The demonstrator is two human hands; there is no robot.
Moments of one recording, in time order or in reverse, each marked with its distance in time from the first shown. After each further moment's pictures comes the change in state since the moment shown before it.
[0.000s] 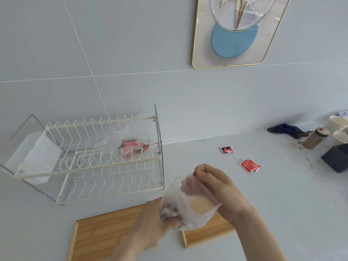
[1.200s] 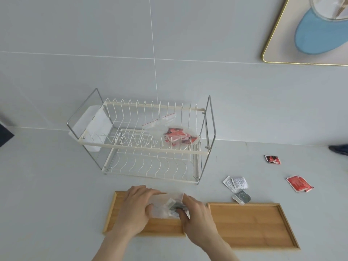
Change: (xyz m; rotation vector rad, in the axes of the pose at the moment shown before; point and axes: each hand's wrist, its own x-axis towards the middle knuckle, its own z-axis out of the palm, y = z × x) left_hand -0.047 -0.117 -0.078 0.611 0.275 -0.192; right_hand 0.047 0.166 0.081 -1.190 -0.089 -0.281
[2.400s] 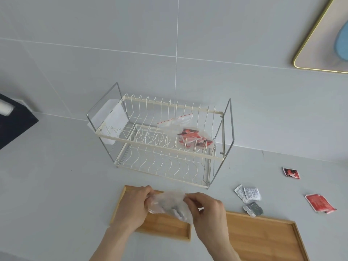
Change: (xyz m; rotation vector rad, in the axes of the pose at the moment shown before) left_hand -0.005 -0.008 -0.016 -0.098 0.058 -0.247; right_hand 0.011 -0.016 -0.014 0.227 0.210 0.052
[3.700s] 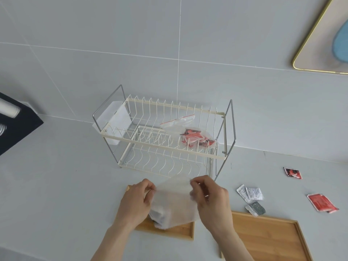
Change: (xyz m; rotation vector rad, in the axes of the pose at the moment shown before) left_hand -0.006 0.002 -0.010 -0.216 0.080 -0.034; right_hand 0.018 -0.033 -0.018 0.166 0.044 0.017
